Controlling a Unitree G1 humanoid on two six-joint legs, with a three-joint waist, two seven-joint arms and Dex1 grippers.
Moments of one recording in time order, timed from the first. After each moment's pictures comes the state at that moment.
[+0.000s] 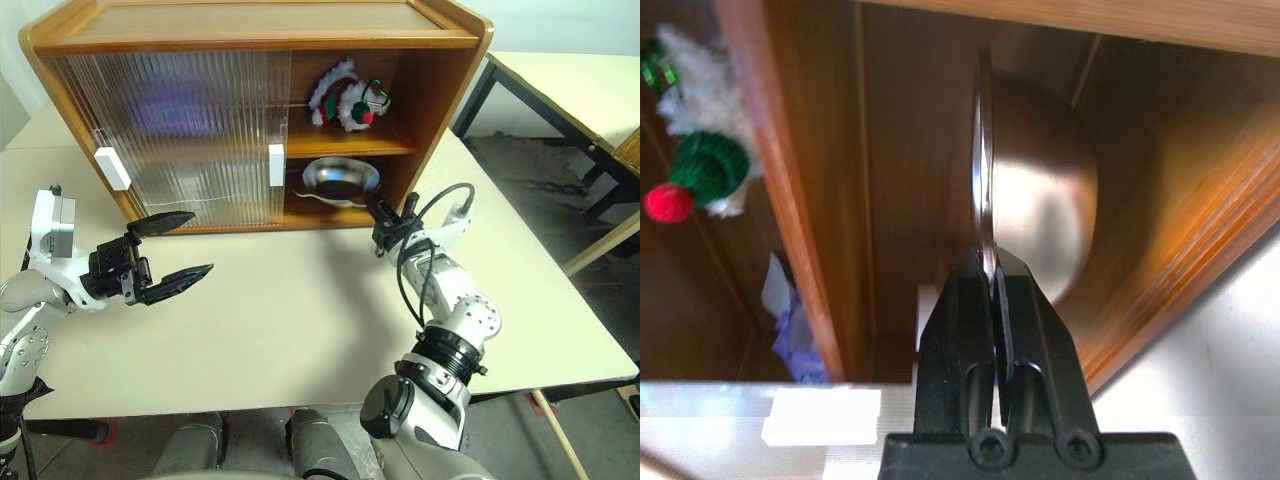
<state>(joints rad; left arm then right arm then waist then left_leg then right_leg) -0.17 0.57 0.08 -0.33 -0.59 0.22 -0.96 -0.58 -0.09 -0.84 0.24 1.29 0.92 -0.15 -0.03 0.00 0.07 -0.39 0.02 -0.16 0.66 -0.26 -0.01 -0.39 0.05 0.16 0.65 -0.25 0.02</state>
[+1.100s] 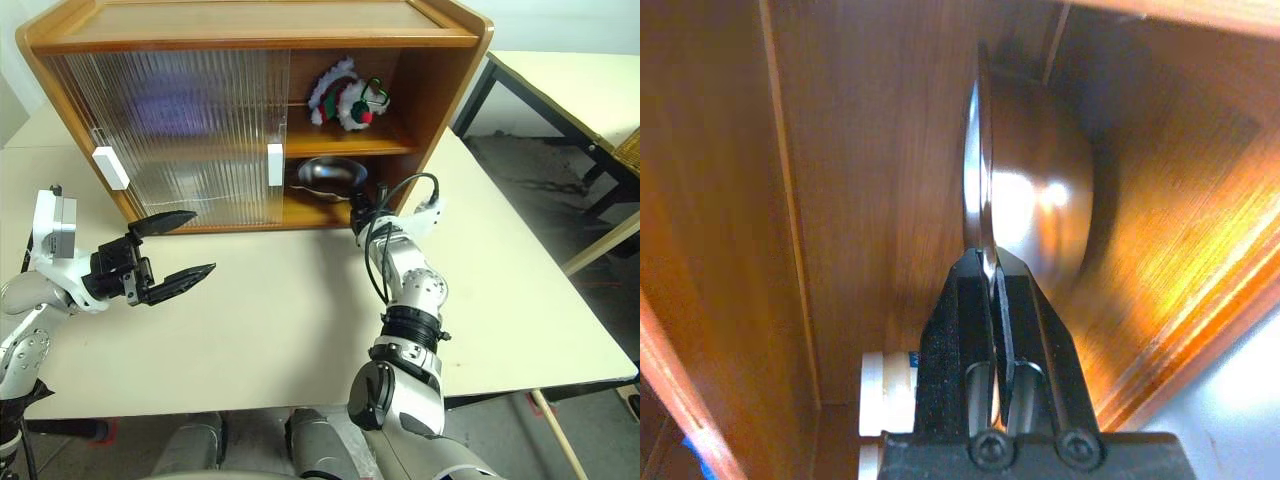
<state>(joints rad) -0.17 0.57 0.08 -0.35 -0.59 0.23 -0.94 -0.67 -0.06 -0.68 0.45 1.15 0.59 -0.09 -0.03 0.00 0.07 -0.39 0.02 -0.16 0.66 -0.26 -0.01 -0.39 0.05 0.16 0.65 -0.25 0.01</state>
